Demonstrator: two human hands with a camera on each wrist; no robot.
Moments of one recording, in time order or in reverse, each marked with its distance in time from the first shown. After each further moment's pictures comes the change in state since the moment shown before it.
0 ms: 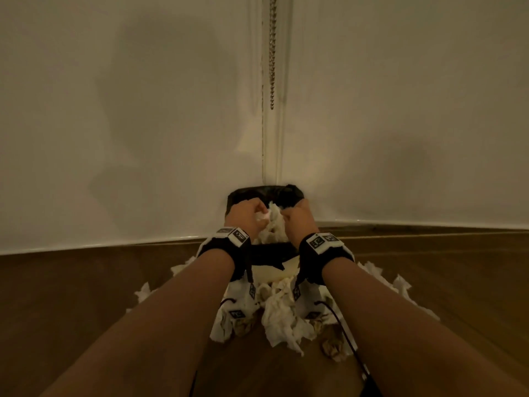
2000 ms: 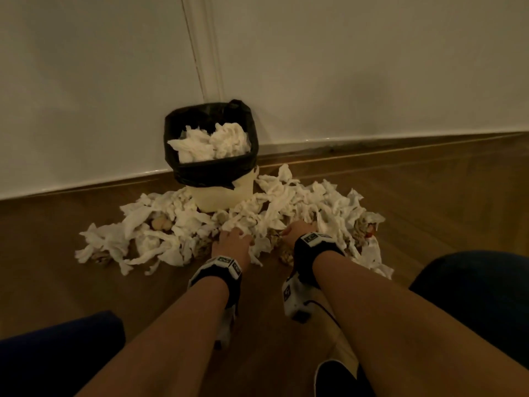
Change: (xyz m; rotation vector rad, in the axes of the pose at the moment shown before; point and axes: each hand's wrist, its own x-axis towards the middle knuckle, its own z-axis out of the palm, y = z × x) left_hand -0.153 -0.027 0.173 0.529 -0.556 -0.017; right_hand -0.142 0.140 0.082 -0.072 -0.488 0.453
